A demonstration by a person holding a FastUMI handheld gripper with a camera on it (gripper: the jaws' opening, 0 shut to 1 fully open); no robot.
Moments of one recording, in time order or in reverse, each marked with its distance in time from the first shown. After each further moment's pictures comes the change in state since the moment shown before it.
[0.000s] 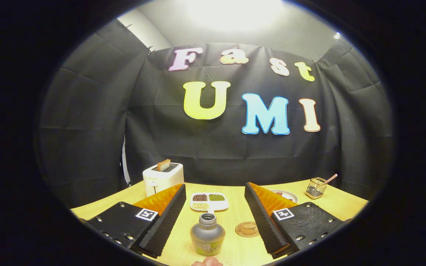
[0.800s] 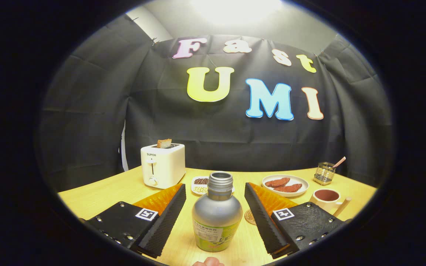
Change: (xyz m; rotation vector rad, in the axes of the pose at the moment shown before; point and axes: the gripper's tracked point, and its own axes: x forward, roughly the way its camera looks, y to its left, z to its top) arm 0.022 0.019 -0.098 0.017 0.047 0.014
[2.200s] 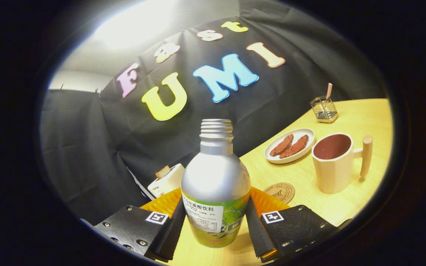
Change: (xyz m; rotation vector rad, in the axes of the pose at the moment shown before) arm -0.003 -0.061 0.007 0.661 0.042 0.041
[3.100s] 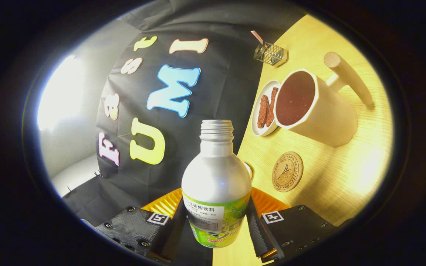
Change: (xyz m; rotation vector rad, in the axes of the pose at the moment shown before) arm 0.007 -0.031 0.017 0.679 0.019 0.045
